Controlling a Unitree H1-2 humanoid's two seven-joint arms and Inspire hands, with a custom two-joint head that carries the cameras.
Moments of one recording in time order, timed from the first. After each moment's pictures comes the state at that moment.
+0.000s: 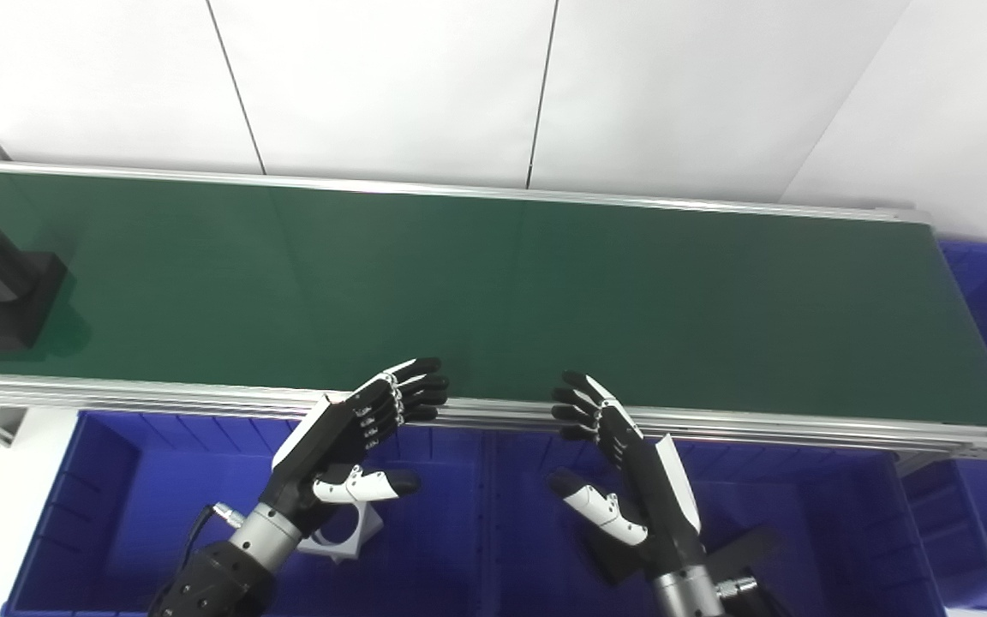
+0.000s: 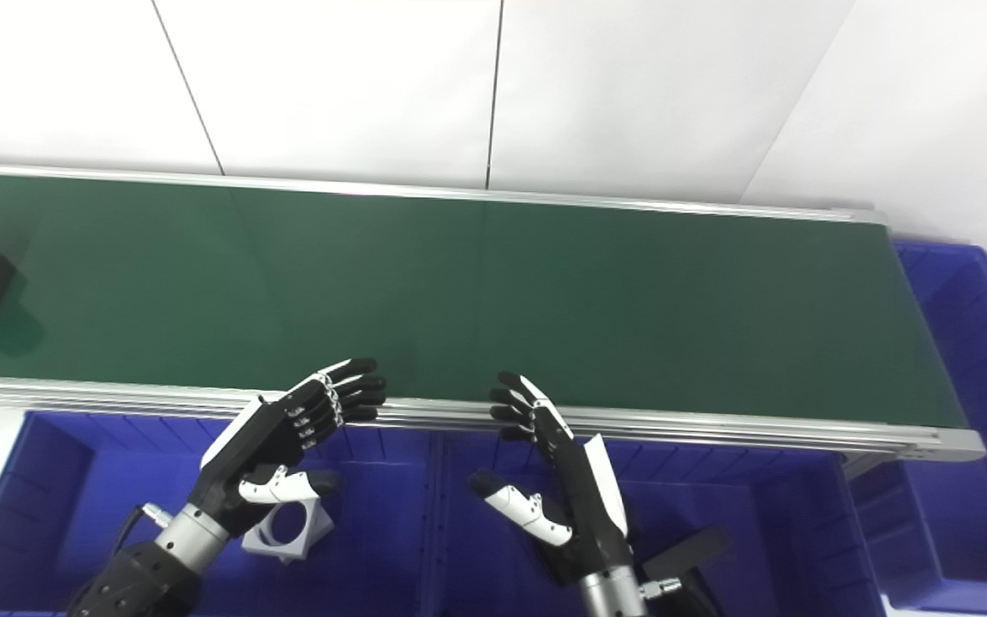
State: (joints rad) left arm 0.22 0.16 -0.14 0.01 -0.18 -0.23 -0.41; right arm 0.29 -0.03 0.25 -0.06 -0.24 -0.30 0.06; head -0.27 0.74
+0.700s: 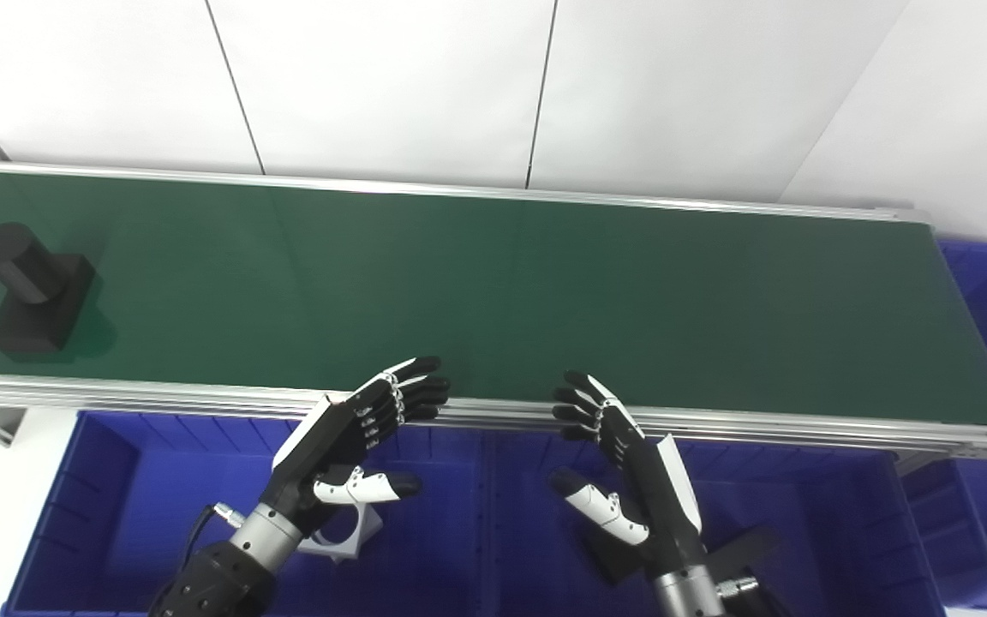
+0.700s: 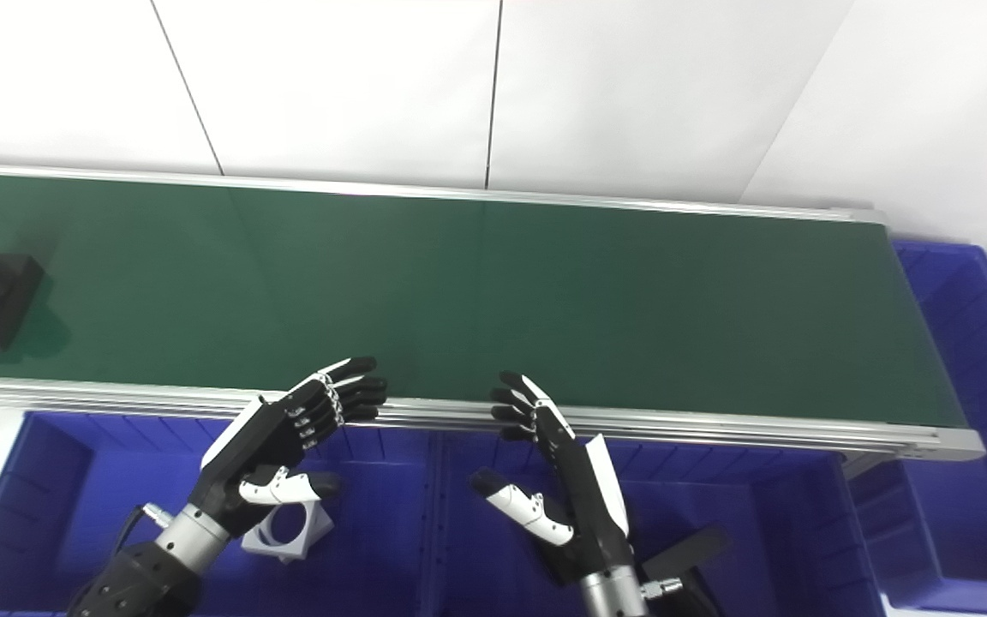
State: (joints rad) left arm 0.22 0.16 -0.15 0.01 -0.18 -0.25 -0.41; right arm 0.29 -0.04 0.25 -0.05 -0.23 -0.30 0.06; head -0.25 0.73
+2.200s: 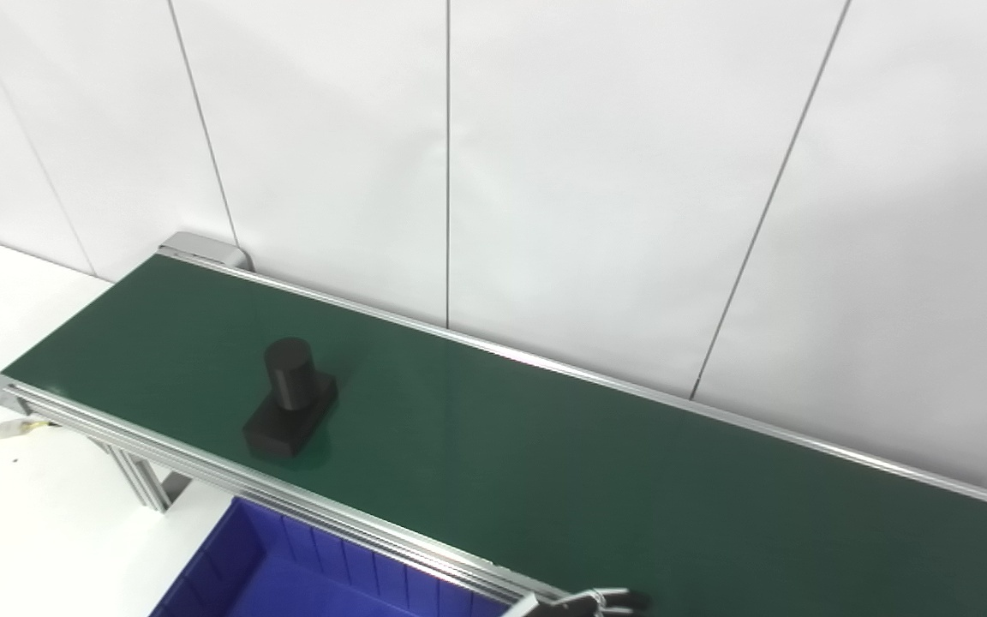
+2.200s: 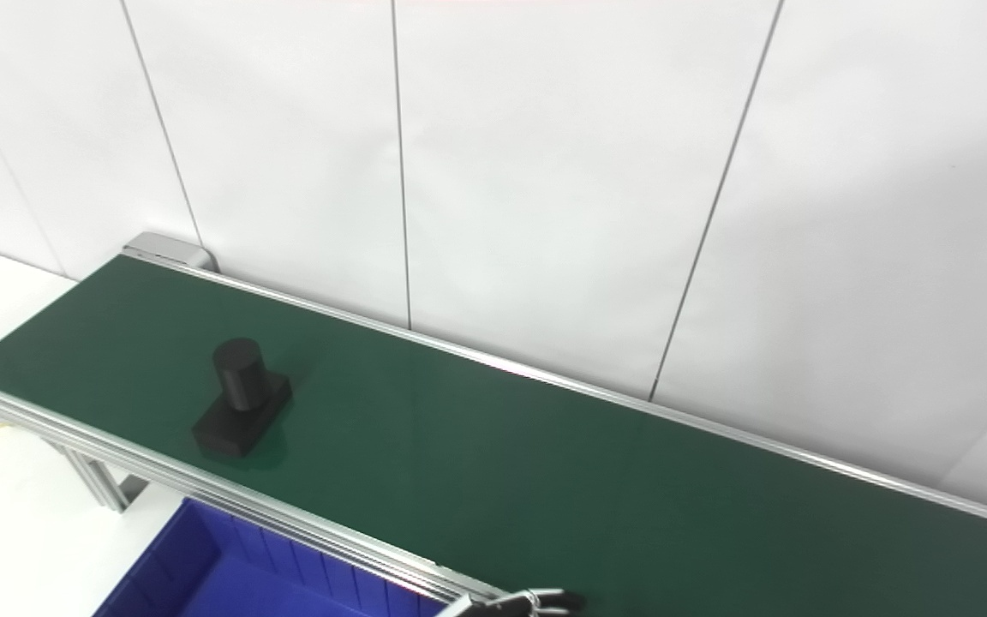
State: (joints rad) left arm 0.15 0.00 -0.25 0.23 -0.03 -0.33 -0.31; right arm 0.24 -0.17 0.19 0.10 -0.08 -0.41 0.07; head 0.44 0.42
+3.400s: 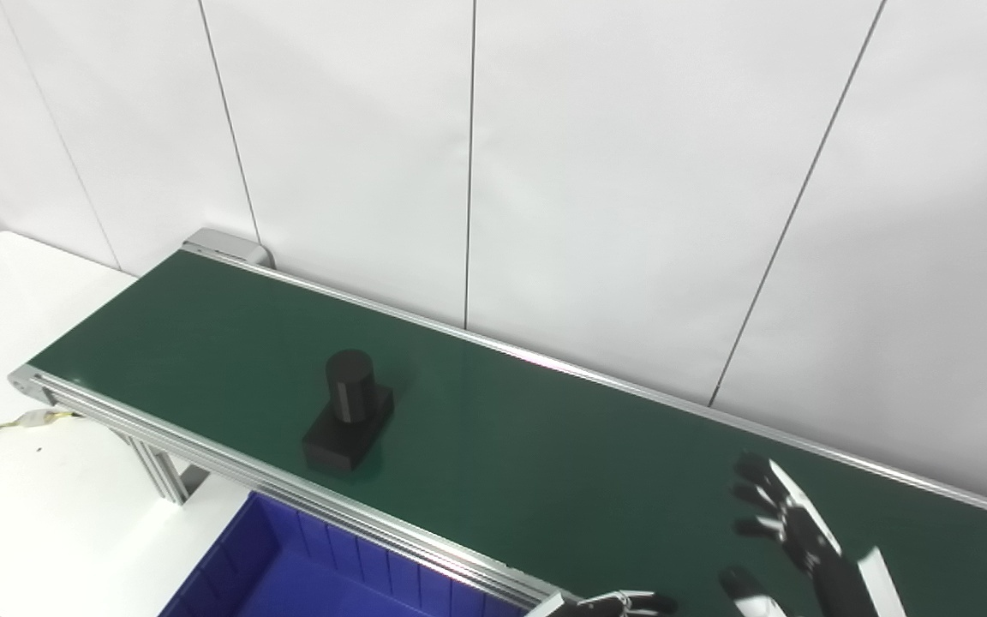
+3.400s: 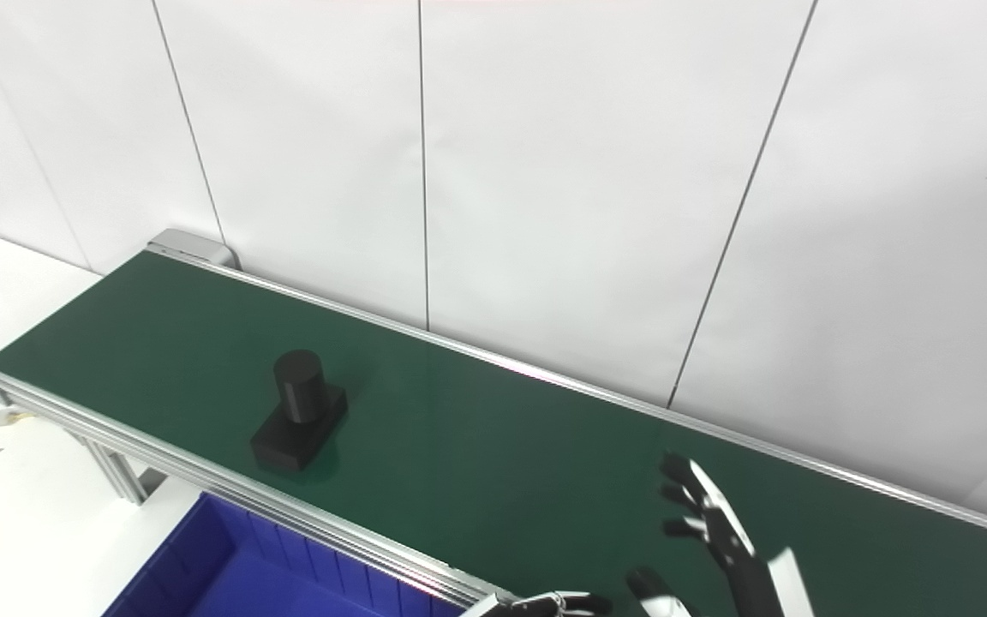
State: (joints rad) left arm 0.11 -0.01 -0.25 0.29 -0.01 -0.36 -0.30; right arm -0.06 -0.13 0.26 -0.25 -0.29 -0.11 0.19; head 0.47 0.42
